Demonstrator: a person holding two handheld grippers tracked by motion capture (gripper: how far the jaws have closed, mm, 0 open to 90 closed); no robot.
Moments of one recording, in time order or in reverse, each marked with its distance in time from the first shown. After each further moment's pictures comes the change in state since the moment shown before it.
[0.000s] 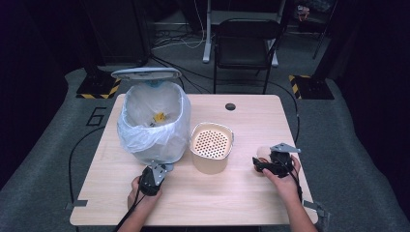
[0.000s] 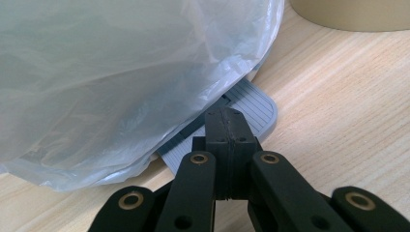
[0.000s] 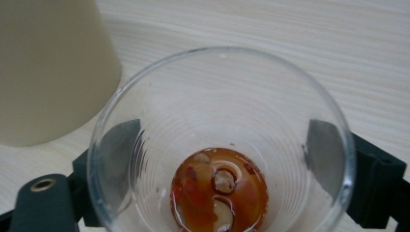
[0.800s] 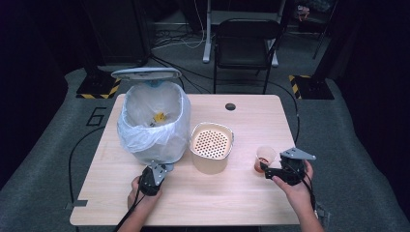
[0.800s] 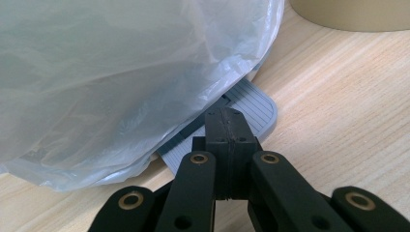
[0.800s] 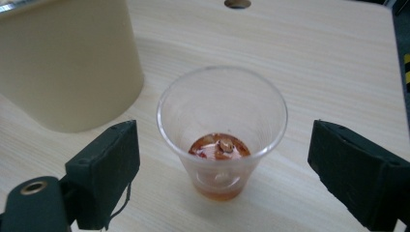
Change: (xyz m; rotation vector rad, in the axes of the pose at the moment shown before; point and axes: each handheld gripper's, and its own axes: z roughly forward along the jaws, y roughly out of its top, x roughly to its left) left arm 0.000 0.000 0.000 -0.001 0.002 0.002; right arm 0.006 0.006 -0.057 -0.051 -0.005 -0.031
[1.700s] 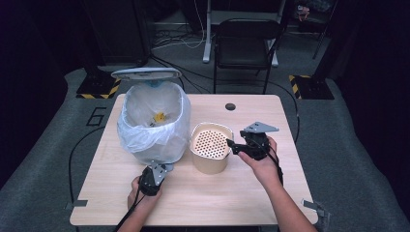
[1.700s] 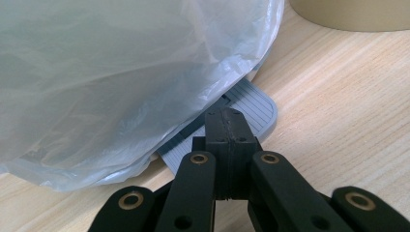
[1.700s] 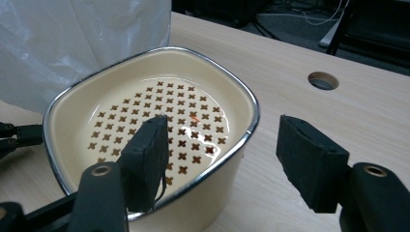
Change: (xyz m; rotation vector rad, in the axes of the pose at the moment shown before) left arm 0.000 0.000 0.000 0.000 -0.001 -0.001; right arm 0.077 0.092 0.046 -0.054 0.169 -0.076
